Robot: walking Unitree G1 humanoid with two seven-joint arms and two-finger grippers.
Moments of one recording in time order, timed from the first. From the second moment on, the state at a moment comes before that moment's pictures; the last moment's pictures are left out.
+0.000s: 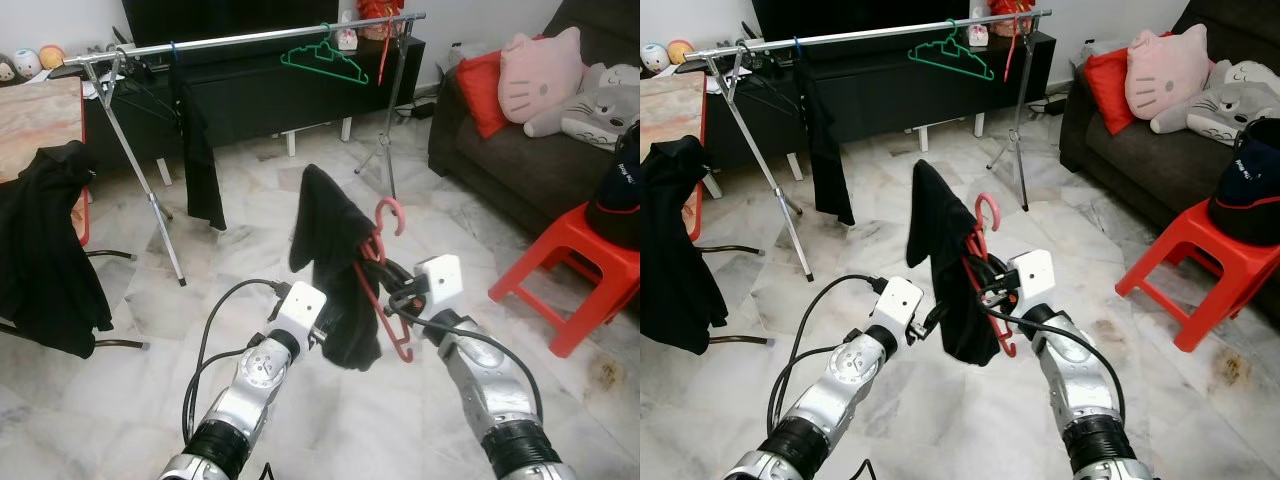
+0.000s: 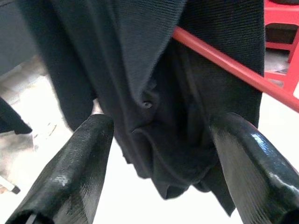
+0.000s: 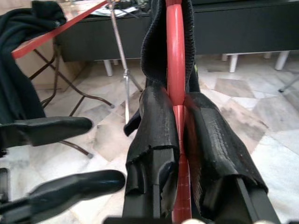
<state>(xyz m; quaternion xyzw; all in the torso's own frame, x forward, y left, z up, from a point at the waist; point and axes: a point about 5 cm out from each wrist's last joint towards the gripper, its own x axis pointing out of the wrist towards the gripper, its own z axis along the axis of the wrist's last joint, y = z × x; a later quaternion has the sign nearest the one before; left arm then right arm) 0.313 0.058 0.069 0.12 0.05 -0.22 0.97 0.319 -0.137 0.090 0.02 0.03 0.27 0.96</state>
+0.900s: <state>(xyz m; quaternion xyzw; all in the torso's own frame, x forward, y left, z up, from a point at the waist) 0.330 0.073 0.075 0.11 0.06 -0.09 0.99 0.305 -0.095 0.086 0.05 0.04 0.33 0.94</state>
